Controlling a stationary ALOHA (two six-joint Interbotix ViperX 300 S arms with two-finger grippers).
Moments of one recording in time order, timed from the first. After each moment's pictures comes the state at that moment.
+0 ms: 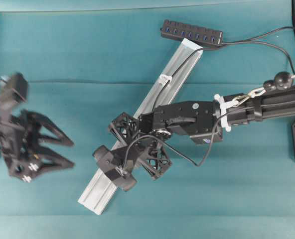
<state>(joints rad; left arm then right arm) -0.19 -0.55 1.09 0.02 -0.08 -0.76 0.03 0.38 0.09 0.25 0.69 -0.90</state>
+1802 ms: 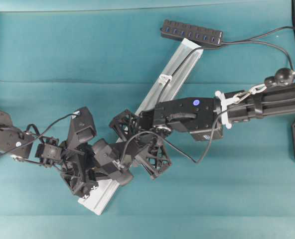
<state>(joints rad) -0.19 0.00 0.93 0.02 -0.38 -0.73 0.02 0.38 0.09 0.27 0.71 -0.85</state>
